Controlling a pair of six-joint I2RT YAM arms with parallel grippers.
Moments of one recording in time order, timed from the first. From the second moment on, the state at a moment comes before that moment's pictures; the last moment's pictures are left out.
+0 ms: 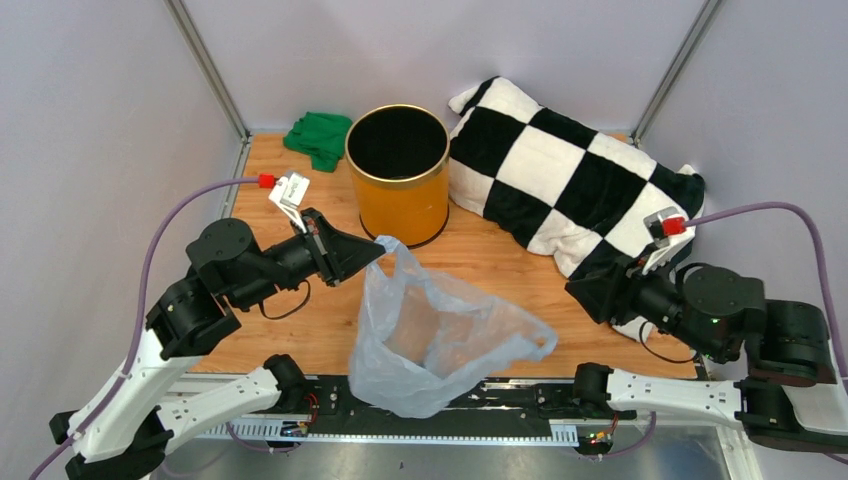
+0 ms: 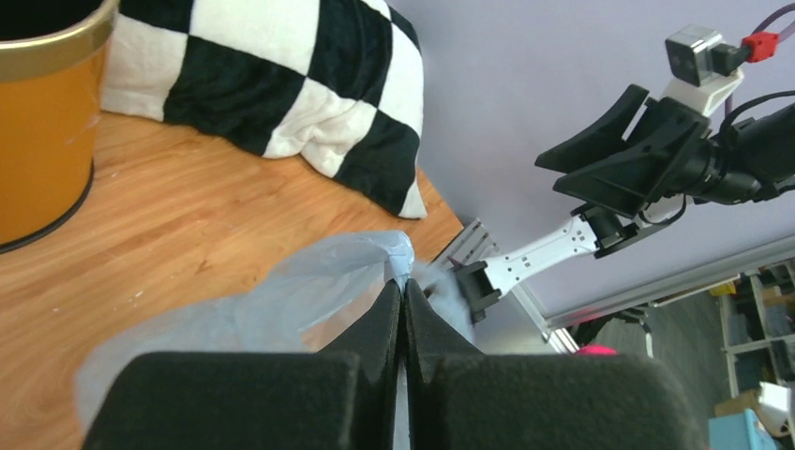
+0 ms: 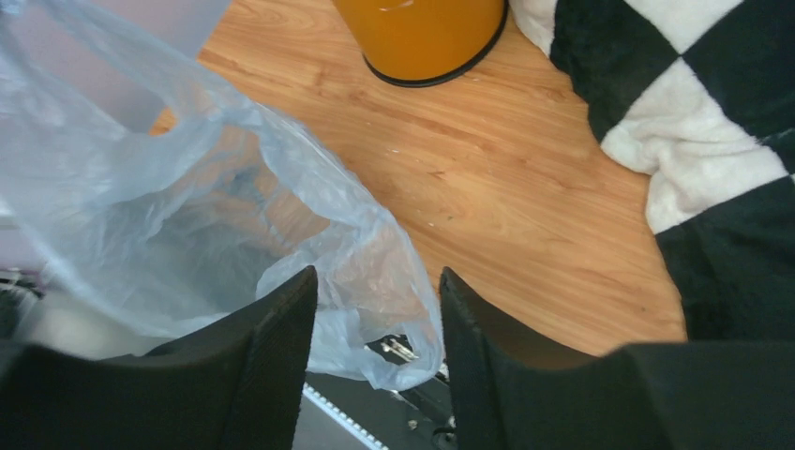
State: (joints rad) left arm -0.84 0.73 1.23 -0.58 0.11 -0.66; right arm 1.27 0.60 1.43 -1.25 0.56 0.60
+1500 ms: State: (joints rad) left arm -1.17 1.07 1.60 -0.06 0.29 -0.70; right arm 1.10 1.32 1.12 -0.18 0.54 0.62
